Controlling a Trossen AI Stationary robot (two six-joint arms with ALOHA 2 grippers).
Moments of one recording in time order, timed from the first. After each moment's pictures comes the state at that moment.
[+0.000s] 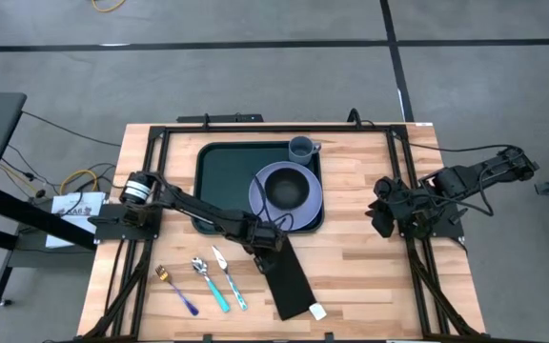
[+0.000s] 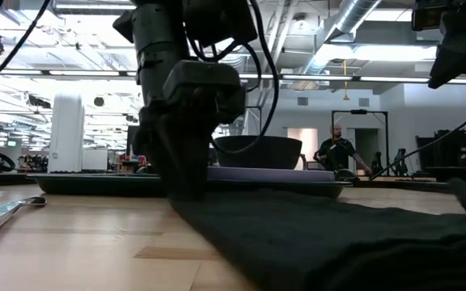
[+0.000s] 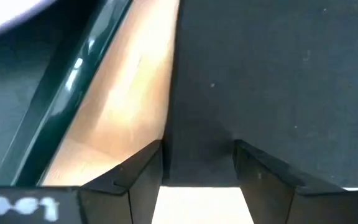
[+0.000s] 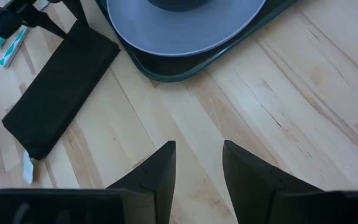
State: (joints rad) left arm -0.23 2.00 1.27 -0.52 0.06 -0.77; right arm 0.36 0.74 0.78 -1.06 0.26 0.86
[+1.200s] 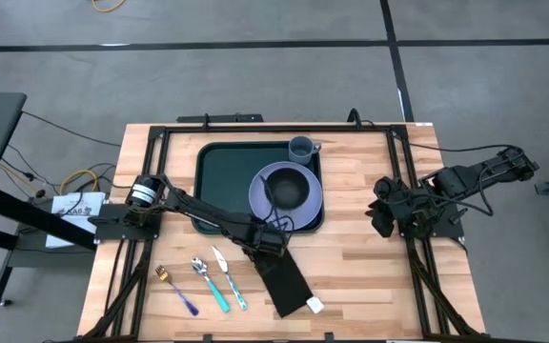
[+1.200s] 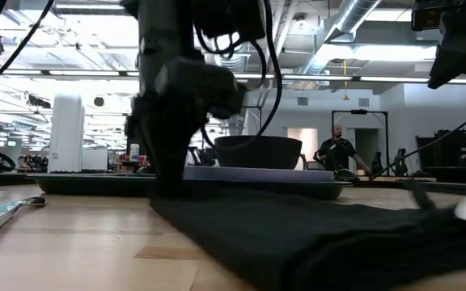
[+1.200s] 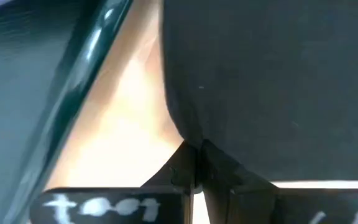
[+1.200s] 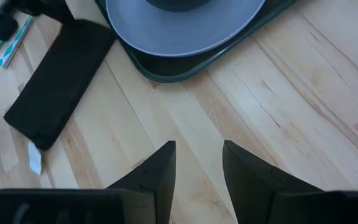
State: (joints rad) left arm -0.24 2.03 1.42 -0.80 0.02 -0.79; right arm 0.36 0.74 0.78 -1.06 0.27 0.86
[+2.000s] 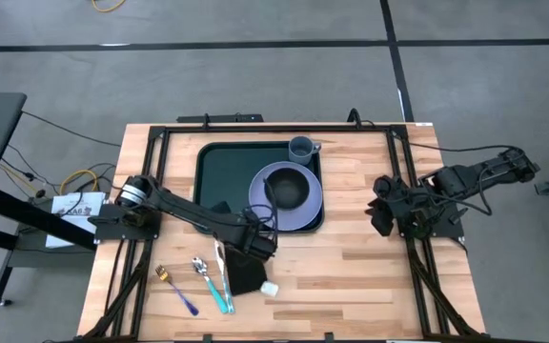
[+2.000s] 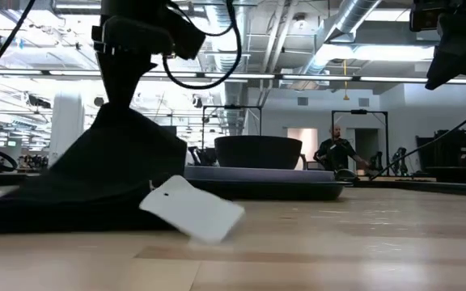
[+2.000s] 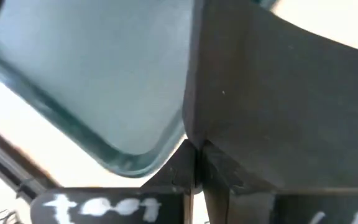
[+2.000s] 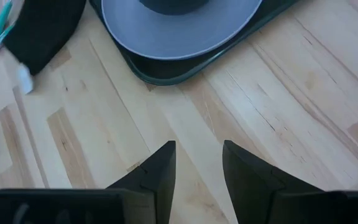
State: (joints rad) left arm -0.31 1.96 1.62 -1.45 -0.23 -0.90; right arm 0.34 0.74 0.78 -1.06 0.27 0.83
